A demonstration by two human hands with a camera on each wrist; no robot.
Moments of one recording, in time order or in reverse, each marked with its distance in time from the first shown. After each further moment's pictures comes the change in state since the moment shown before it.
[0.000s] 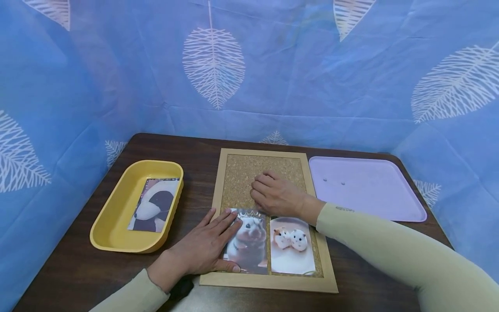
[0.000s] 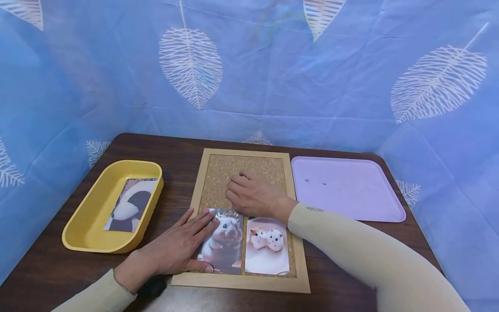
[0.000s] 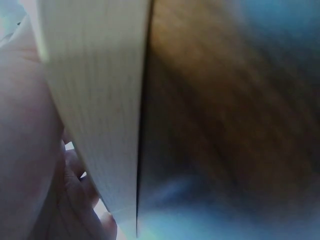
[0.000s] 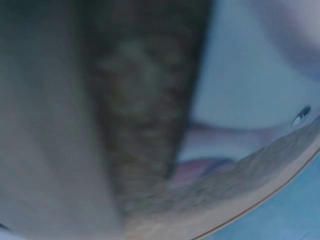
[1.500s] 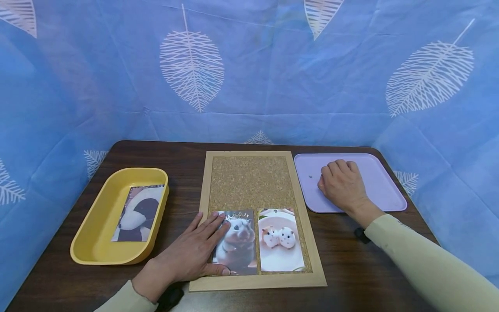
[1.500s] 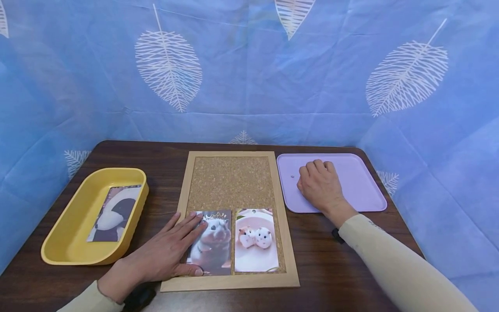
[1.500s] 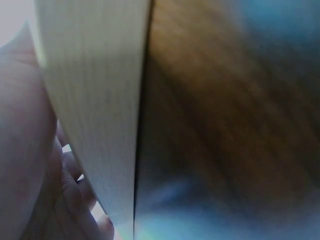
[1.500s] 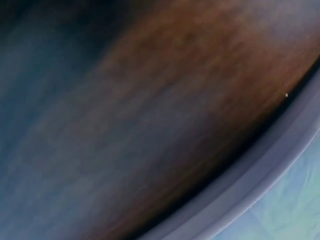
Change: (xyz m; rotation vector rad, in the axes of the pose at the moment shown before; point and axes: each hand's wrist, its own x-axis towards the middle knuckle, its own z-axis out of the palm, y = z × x) left_hand 0.003 0.006 0.005 -0.054 -0.004 -0.027; right_hand -0.180 0.045 -0.037 -0.249 -0.117 0.658
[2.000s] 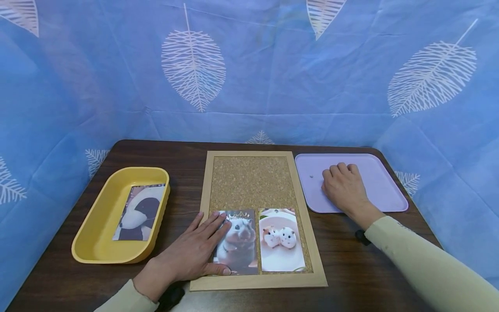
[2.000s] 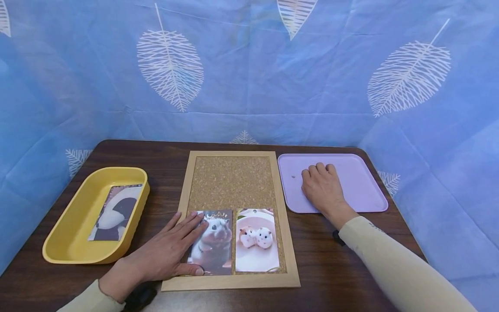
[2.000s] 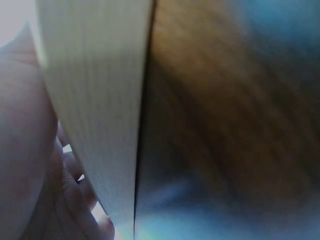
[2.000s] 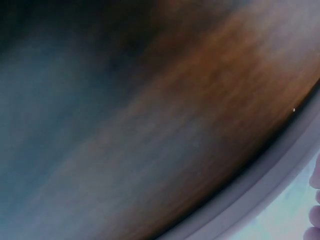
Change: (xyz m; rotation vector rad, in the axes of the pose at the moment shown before) left_hand -0.001 0.000 0.000 -0.006 0.004 0.000; right_hand -0.009 0.000 0.001 -0.065 -0.250 0.036
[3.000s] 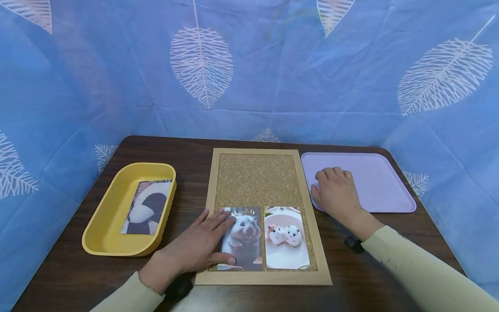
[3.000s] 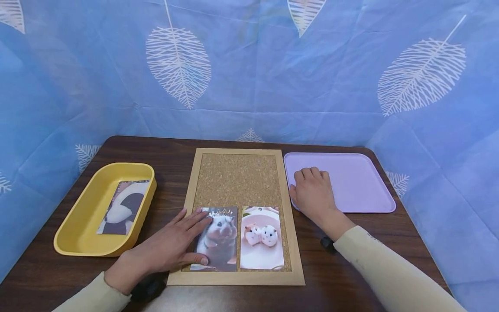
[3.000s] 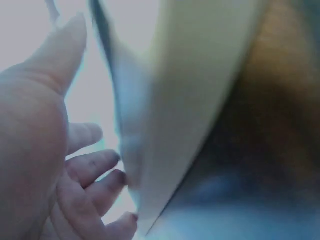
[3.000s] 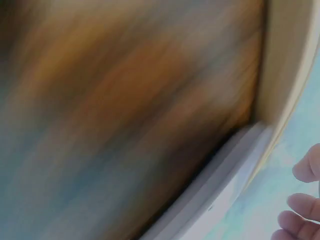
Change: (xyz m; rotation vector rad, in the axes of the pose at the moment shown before) left_hand 0.001 0.006 -0.015 -0.071 0.038 -0.010; right_hand 0.010 -0.050 -0.032 0.291 0.055 0.109
